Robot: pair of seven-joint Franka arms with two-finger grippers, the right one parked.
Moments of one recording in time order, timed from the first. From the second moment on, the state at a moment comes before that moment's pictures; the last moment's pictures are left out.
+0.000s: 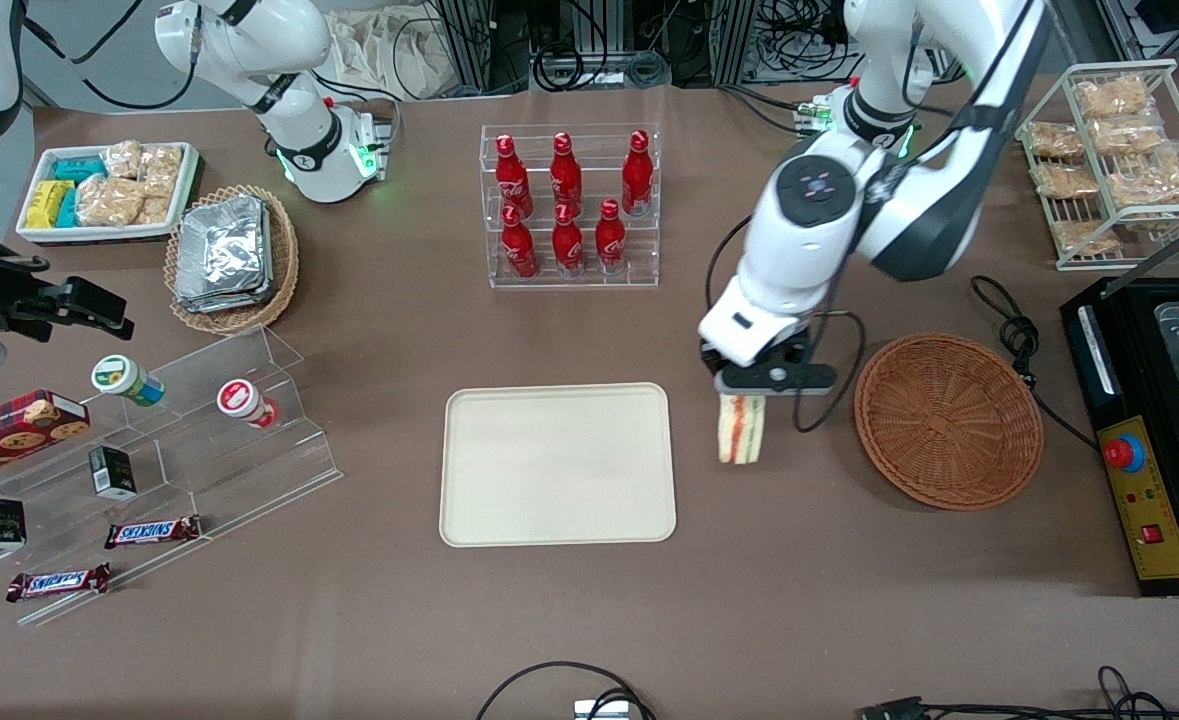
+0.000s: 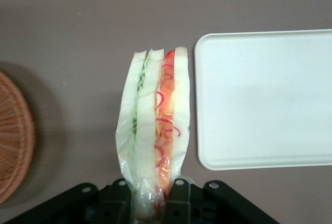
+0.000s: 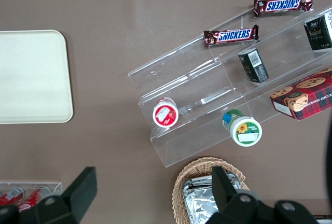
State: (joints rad) arm -0.20 0.29 -0.42 -1.79 0.22 2.16 -0.69
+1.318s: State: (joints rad) arm -0.39 0.86 -0.41 -1.37 0.39 2.19 -0.85
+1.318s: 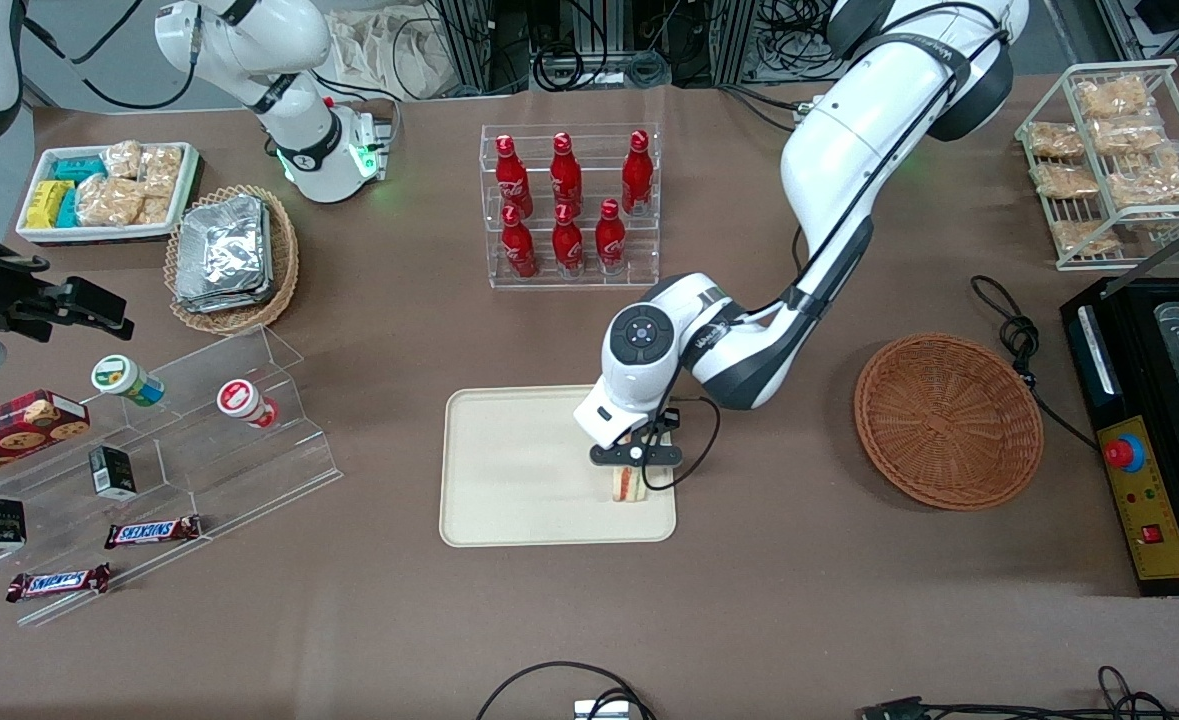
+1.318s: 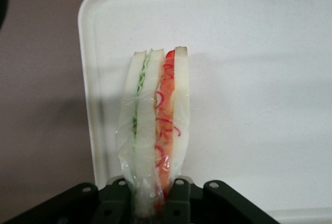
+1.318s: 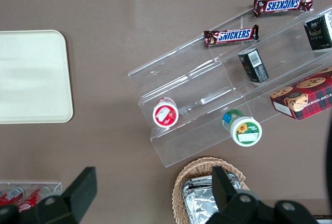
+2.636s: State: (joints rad) arm -0.37 0.78 -0.40 -1.30 0.43 2.11 -1.01
